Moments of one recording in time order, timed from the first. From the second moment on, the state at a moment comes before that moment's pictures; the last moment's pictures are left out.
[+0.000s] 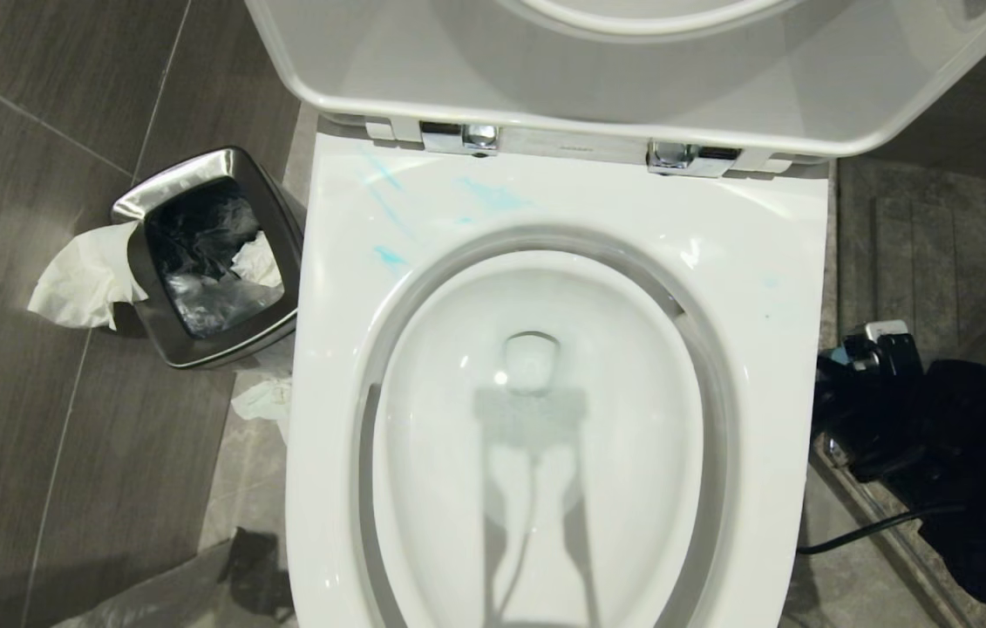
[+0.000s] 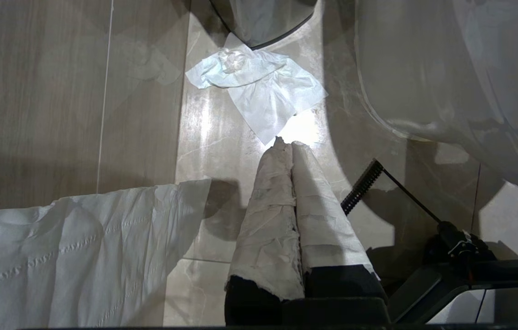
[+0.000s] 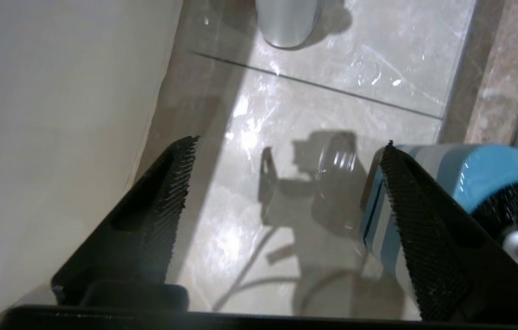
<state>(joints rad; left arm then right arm) 0.00 0.00 0.00 0.01 -0.02 0.01 0.03 2.04 -0.47 -1.52 0.06 -0.02</state>
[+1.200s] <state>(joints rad) 0.00 0.00 0.00 0.01 -0.02 0.01 0.02 2.34 -1.09 -1.52 0.12 -0.05</state>
